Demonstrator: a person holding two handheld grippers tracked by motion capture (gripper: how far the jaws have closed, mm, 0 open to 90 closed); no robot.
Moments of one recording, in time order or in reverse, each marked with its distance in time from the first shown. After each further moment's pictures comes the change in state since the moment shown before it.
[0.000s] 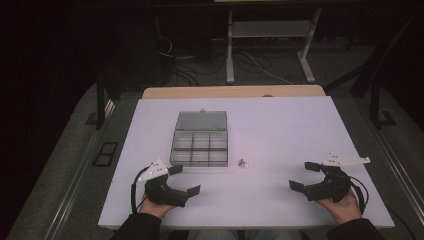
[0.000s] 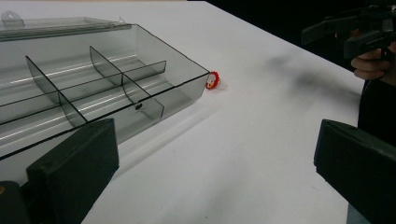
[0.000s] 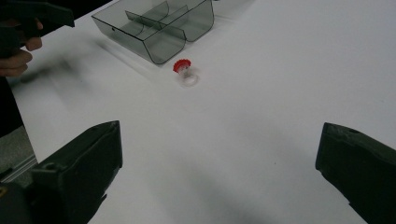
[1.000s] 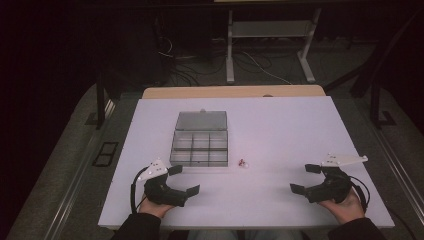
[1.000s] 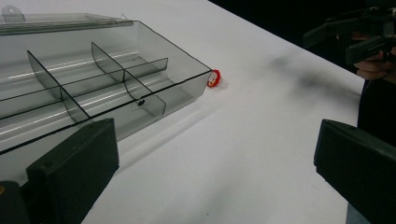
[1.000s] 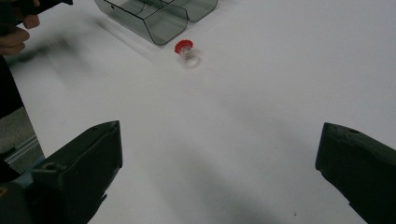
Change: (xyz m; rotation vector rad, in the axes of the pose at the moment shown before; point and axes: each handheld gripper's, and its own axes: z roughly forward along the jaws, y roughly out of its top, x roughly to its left) left arm 0.002 -0.001 0.000 0.005 -0.002 -0.013; right arm -0.001 0.000 -0.001 0.074 0.008 -0.016
